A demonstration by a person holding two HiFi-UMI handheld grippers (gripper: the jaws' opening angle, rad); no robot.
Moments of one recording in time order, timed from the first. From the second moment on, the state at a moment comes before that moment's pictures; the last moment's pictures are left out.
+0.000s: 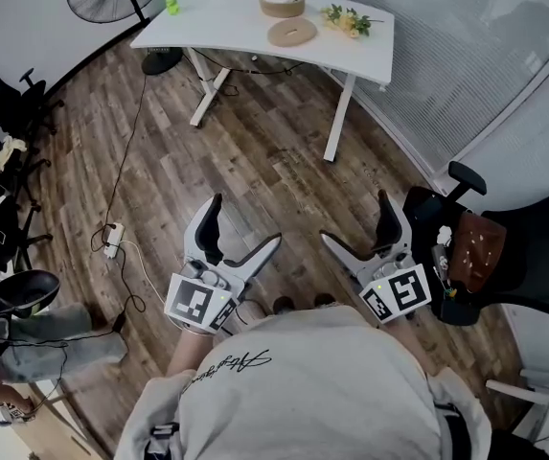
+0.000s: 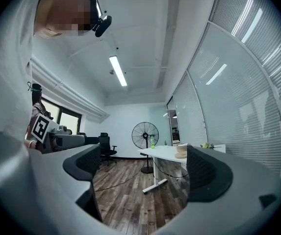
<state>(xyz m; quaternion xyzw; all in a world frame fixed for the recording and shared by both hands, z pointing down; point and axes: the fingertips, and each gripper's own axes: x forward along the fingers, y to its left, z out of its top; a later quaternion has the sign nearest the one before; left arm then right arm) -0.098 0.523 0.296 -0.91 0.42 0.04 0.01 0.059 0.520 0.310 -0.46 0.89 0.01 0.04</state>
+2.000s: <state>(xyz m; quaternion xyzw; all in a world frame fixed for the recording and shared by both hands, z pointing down) -0.060 0.356 0.293 -0.92 0.39 0.04 0.03 0.077 0.345 0.315 -0.45 0.89 -0.01 0.04</state>
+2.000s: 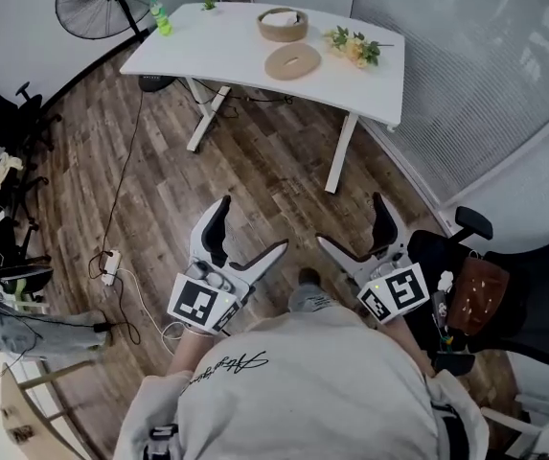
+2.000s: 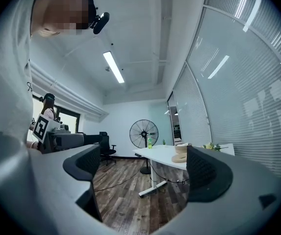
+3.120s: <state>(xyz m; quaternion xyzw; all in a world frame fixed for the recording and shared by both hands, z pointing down) 0.013 0.203 0.289 -0.90 0.43 0.04 0.03 0.139 0.182 0.316 -0.39 0.92 -0.02 0.04</state>
